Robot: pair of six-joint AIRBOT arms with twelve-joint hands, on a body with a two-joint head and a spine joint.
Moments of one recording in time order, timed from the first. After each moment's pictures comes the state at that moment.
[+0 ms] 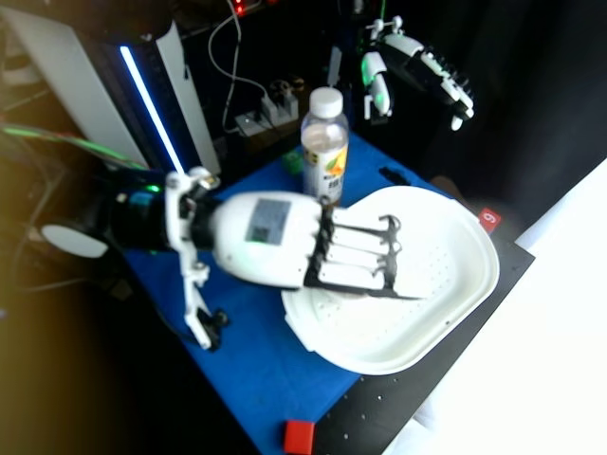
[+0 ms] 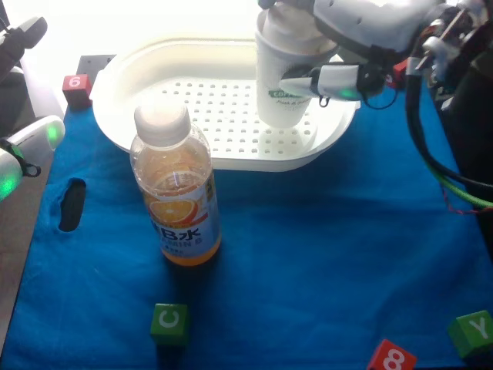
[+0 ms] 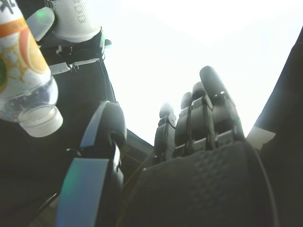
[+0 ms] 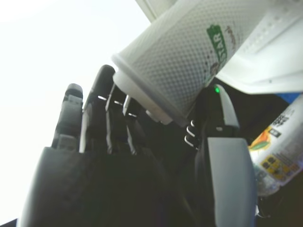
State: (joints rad) left arm 1.22 -0.90 0.98 -0.49 -1.48 0.74; right arm -0.49 -1.23 1.31 0.04 0.60 -1.11
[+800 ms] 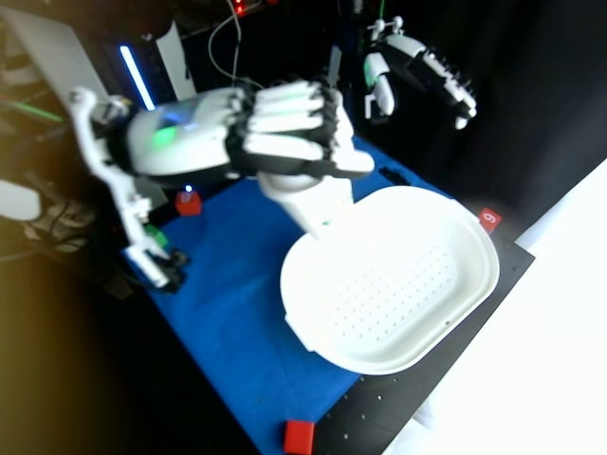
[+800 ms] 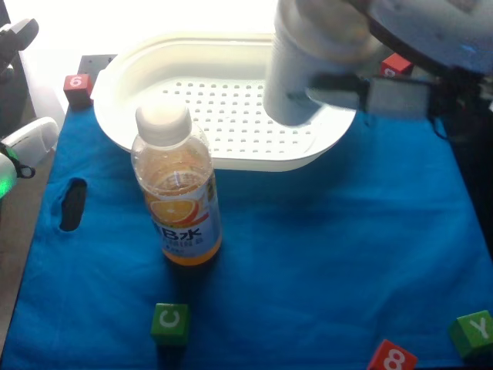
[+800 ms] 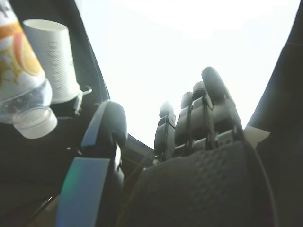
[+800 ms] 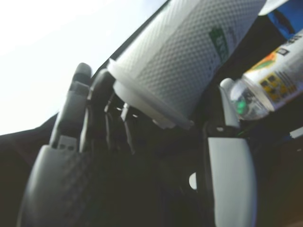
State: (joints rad) left arm 1.24 -0.90 0.97 -0.51 -1.50 0.74; right arm -0.57 -0.96 1.00 -0.14 0.82 -1.09
